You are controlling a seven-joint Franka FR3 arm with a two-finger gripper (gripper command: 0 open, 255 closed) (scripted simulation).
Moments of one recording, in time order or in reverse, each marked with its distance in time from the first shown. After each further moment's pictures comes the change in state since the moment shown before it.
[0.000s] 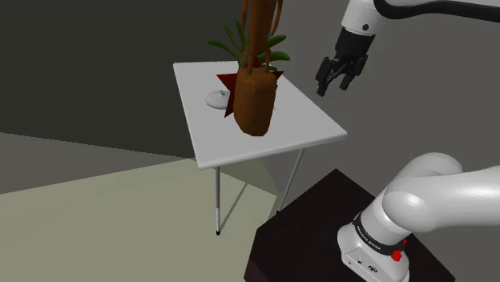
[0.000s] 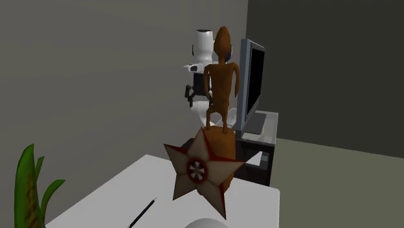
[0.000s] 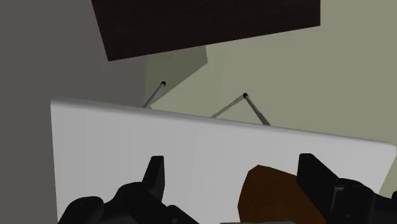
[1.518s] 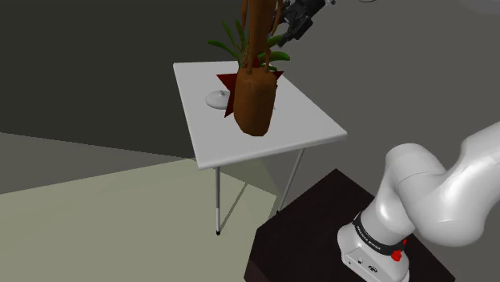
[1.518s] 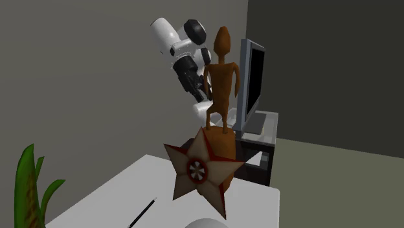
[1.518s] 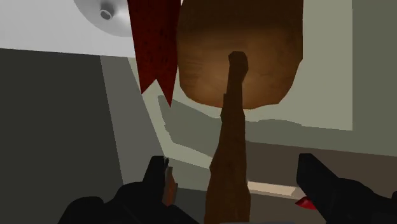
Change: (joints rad) arm 0.734 0.371 -0.740 0.408 0.405 0.365 -1.539
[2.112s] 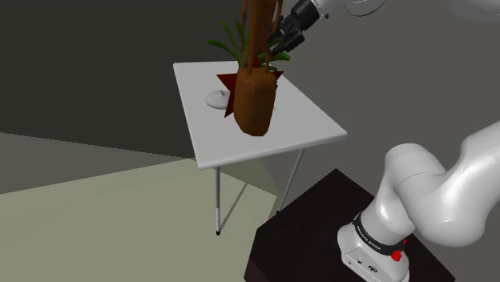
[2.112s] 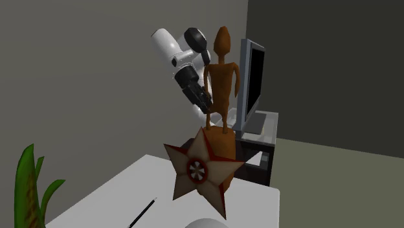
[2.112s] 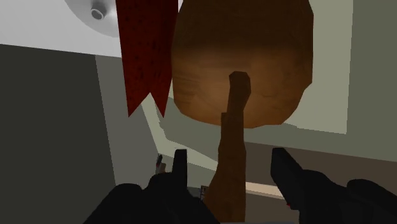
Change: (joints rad) arm 0.018 -0.005 -0.023 -0.080 0.025 0.067 -0.082
